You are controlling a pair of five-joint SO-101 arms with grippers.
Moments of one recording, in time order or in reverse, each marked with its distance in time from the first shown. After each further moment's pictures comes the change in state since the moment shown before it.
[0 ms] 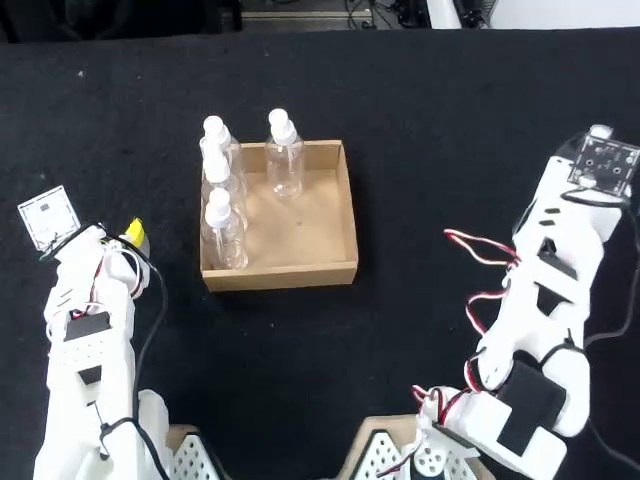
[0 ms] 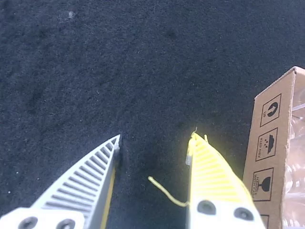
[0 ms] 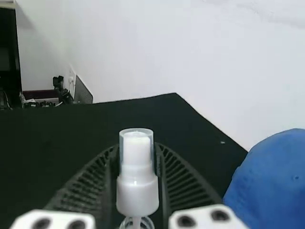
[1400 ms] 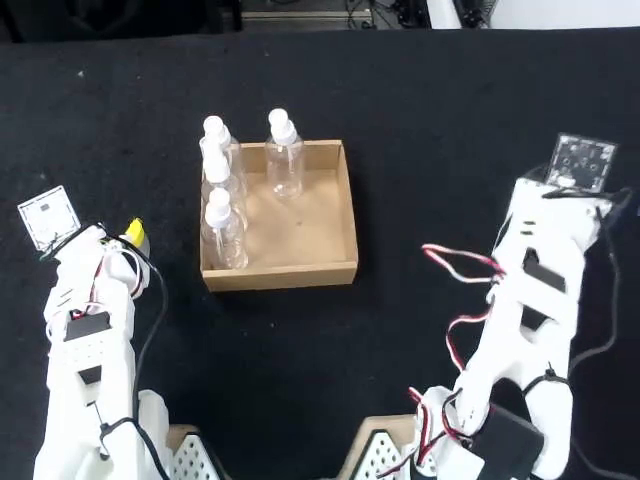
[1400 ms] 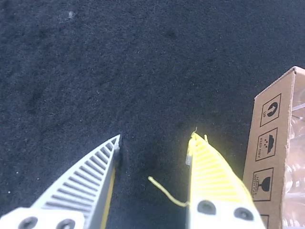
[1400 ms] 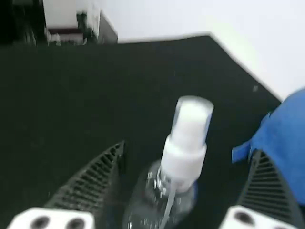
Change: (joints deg) left arm 0.0 0.0 0.0 0.0 0.0; right arm -3.5 -13.5 7.6 21.4 0.0
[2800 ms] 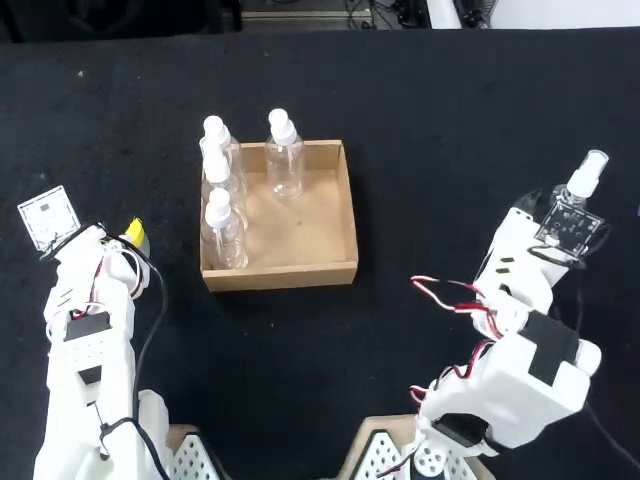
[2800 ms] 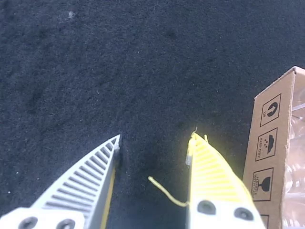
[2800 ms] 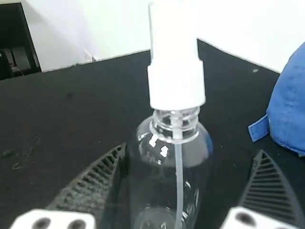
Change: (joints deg) left arm 0.0 0.0 0.0 0.0 0.0; right arm 2.0 32.2 7.2 -49.2 -11.6
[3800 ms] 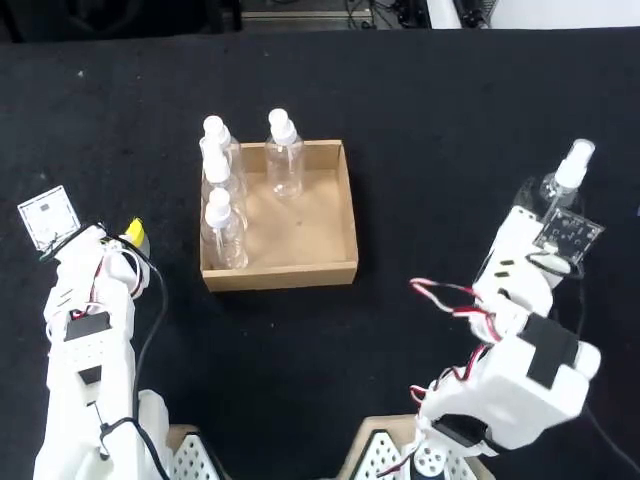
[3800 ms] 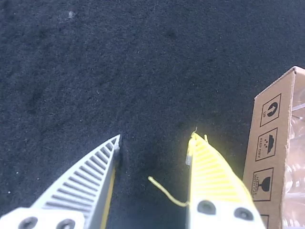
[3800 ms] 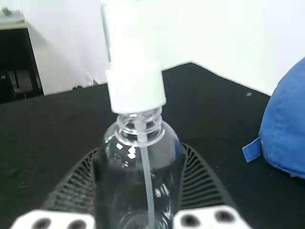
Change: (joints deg) left arm 0.0 0.0 0.0 0.0 0.0; right arm 0.0 -4.5 4.9 -6.6 -0.2
